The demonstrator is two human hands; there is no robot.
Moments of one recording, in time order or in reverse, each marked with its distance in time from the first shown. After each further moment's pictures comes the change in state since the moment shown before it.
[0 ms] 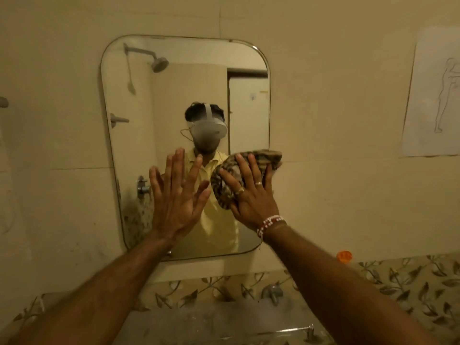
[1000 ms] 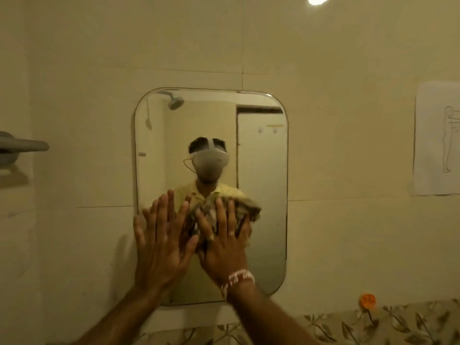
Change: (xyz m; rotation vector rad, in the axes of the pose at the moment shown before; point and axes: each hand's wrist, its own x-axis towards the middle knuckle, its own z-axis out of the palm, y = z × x) left_hand -0.028 -0.054 -0.031 0.010 0.025 -0.067; right_hand 0.022 -0.120 0.027 0.119 0.026 0.194
